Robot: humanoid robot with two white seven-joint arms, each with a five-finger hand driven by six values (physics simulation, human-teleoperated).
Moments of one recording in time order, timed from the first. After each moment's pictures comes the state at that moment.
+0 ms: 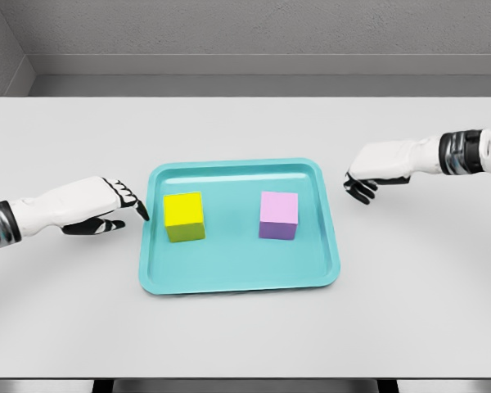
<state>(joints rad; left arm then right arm) -0.26 0.78 -0.34 -1.56 -0.37 -0.61 -0.49 -0.97 -0.82 1.09 -1.30 0.24 -0.61 0.61</state>
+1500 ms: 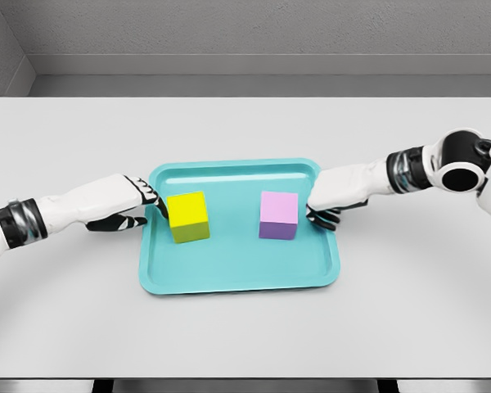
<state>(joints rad) -0.30 0.69 -0.37 -1.52 -0.39 -0.61 -0.49 -1.03 -0.73 1.23 -1.37 0.29 -0.61 0.61</state>
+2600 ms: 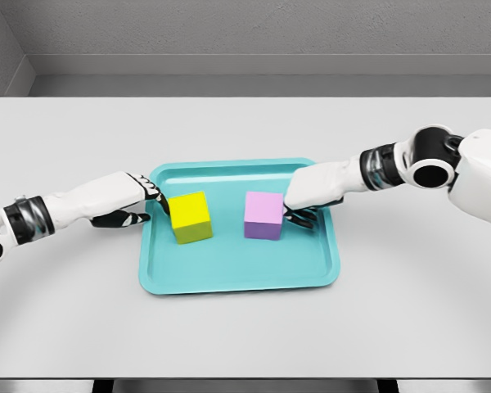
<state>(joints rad) -0.32 0.64 -0.37 -1.45 -0.39 -0.60 -0.50 -1.04 -0.64 1.24 -1.35 0.32 -0.60 0.61</state>
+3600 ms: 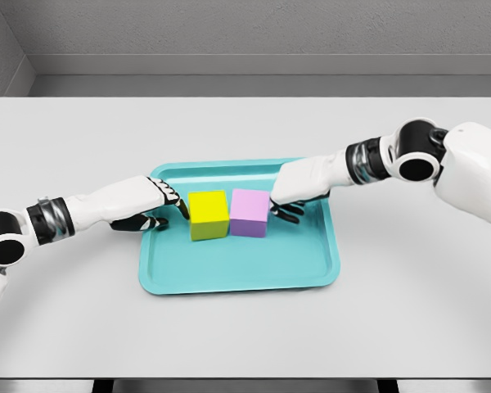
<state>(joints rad) -0.35 0.59 -0.41 -1.46 -0.43 -0.61 -0.51 -1.07 -0.59 1.23 -1.33 0.32 -0.60 0.61</state>
